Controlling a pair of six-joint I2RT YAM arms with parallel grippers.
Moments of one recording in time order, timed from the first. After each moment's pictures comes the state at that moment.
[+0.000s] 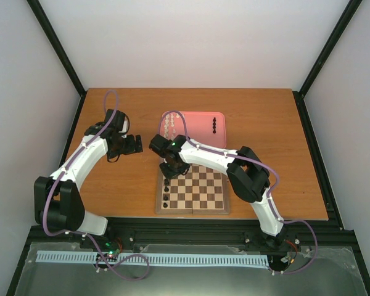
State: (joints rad) left arm -0.17 1.43 1.10 -0.83 0.05 -0.37; right arm 0.98 2.13 1.72 -0.97 0.02 0.41
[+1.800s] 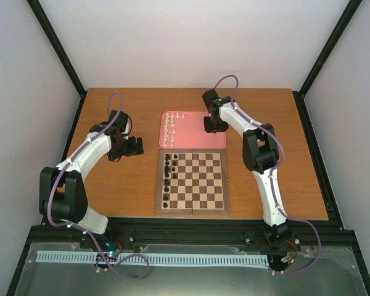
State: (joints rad) left arm -0.17 1.50 1.10 -0.83 0.03 -0.37; right arm 0.42 2.37 2.04 -0.97 0.10 0.30
